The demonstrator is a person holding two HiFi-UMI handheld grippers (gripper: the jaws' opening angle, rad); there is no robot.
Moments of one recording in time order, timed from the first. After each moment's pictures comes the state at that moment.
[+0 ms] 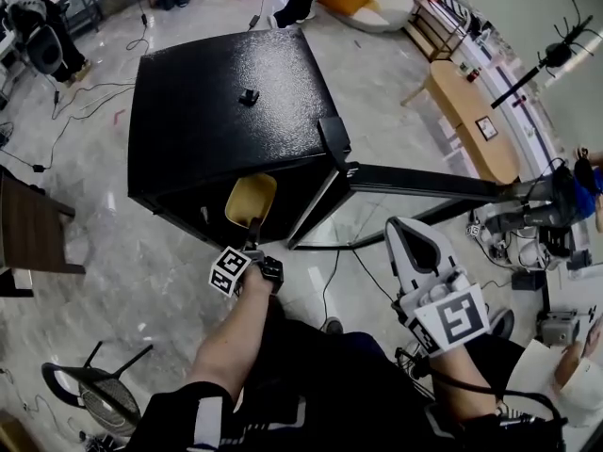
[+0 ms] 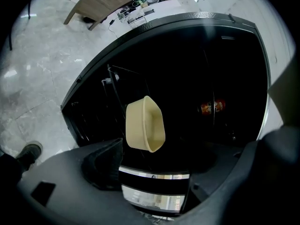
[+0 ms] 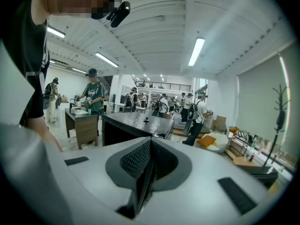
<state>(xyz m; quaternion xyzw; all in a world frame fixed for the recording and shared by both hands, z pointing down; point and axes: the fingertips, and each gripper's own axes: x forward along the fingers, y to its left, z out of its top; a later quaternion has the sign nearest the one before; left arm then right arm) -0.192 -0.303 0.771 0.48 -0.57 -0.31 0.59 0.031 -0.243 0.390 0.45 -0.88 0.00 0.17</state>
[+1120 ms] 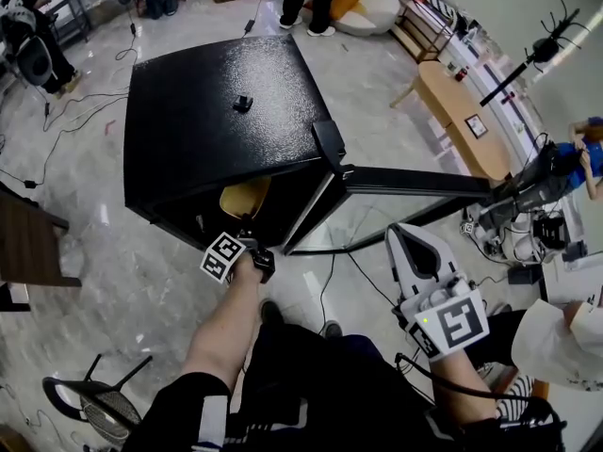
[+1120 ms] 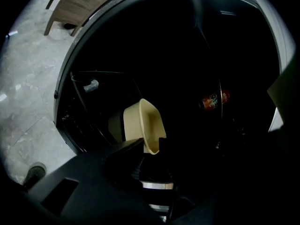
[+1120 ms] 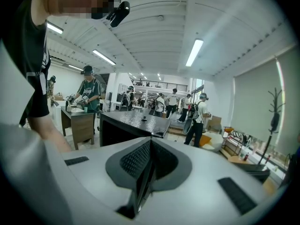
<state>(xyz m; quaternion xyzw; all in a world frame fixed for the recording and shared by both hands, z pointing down) -0.203 -0.350 0.766 0.53 -0.58 -0.26 0.56 0.034 -0.232 0.389 0.47 -0.87 0.00 0.17</state>
